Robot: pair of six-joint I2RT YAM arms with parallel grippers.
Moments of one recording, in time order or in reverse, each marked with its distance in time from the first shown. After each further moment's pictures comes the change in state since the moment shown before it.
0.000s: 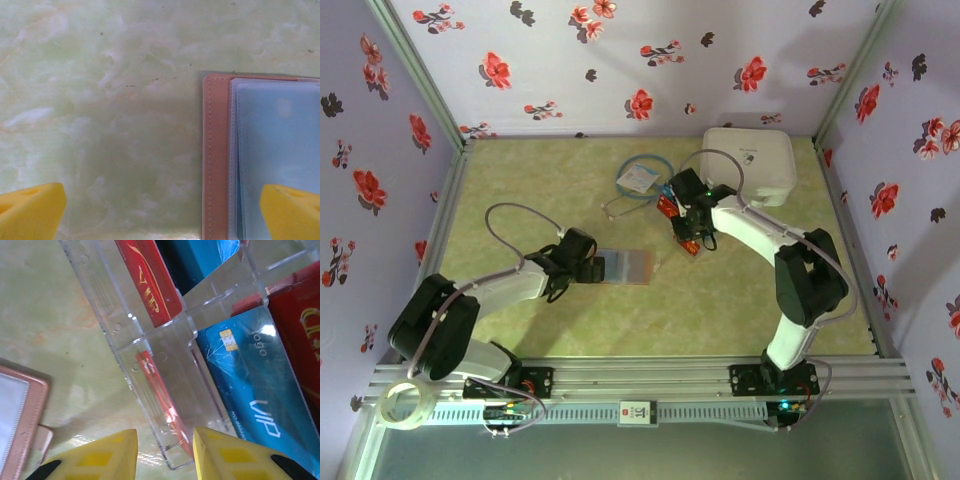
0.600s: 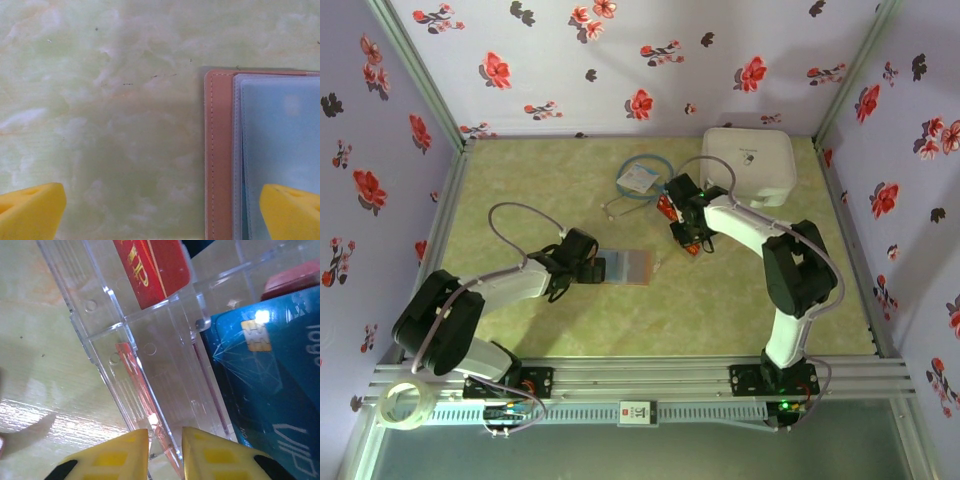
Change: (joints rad) left arm 0.000 0.027 0.004 0.007 0.000 0.015; right arm 0.000 0.075 0.001 -0.017 0.013 -0.032
